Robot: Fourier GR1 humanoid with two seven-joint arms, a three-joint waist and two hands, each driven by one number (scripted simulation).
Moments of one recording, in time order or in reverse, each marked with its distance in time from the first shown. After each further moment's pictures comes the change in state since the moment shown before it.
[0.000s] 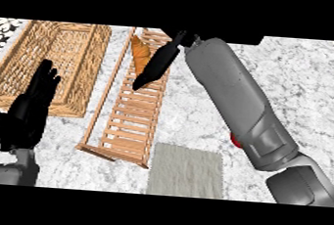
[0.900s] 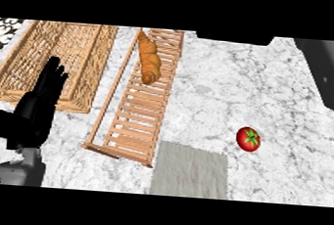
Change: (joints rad) left arm -0.017 -0.026 -0.032 -0.033 -0.022 0.004 0.020; right arm -0.127 -0.369 -0.218 0.307 -0.070 0.190 0.041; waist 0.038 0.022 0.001
